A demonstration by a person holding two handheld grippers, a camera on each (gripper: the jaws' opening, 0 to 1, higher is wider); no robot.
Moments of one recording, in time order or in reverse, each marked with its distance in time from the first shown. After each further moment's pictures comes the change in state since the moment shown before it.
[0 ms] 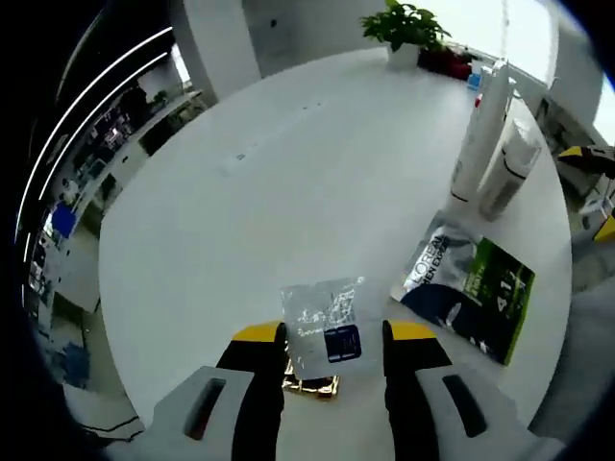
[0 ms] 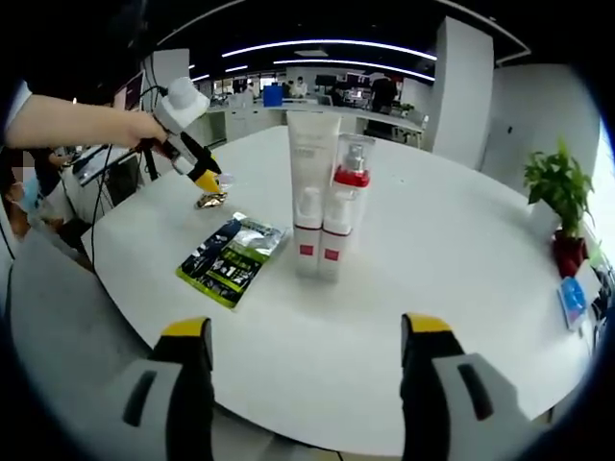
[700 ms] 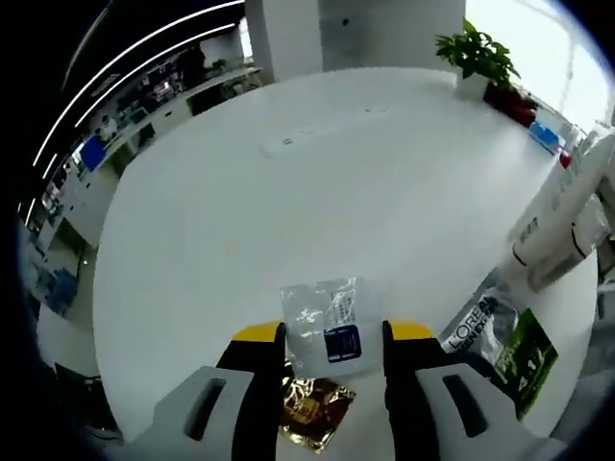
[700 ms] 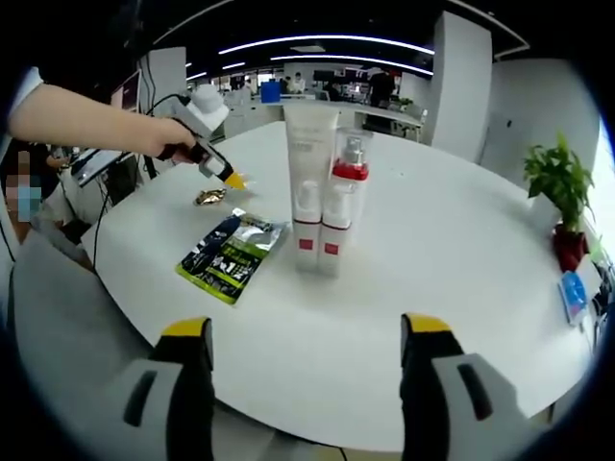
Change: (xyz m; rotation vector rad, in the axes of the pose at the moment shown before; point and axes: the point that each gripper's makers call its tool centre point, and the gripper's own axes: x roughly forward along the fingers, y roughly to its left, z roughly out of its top) left arm 0.045 0.028 0.017 -0.297 -0.040 0.107; right arm 0.001 0.001 -0.005 0.012 0.027 0.005
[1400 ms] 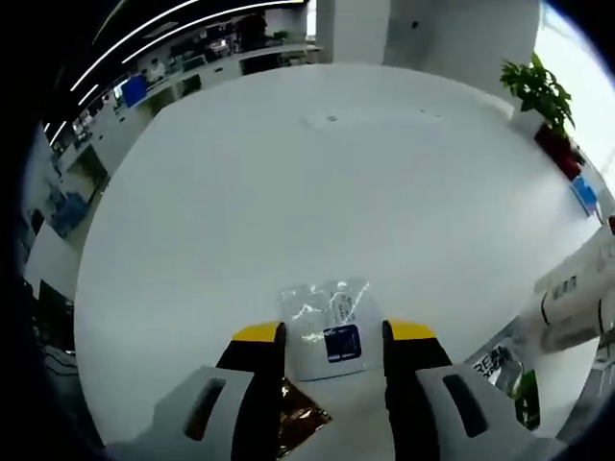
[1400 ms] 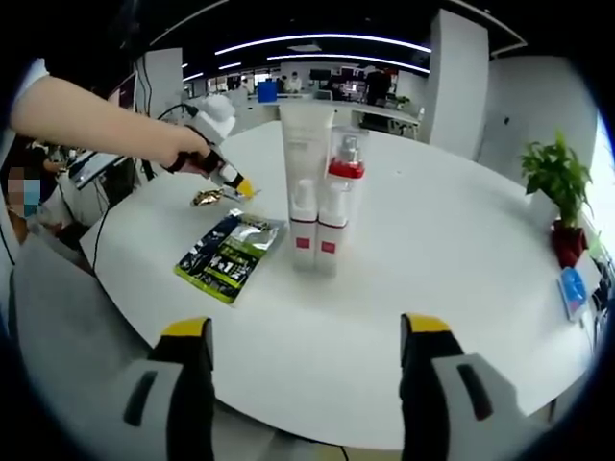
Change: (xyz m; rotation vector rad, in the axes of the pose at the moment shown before) left arm 0.023 0.002 -0.008 -0.279 0.038 0.092; right arm -0.001 -0.003 -0.001 0.015 0.004 -0.011
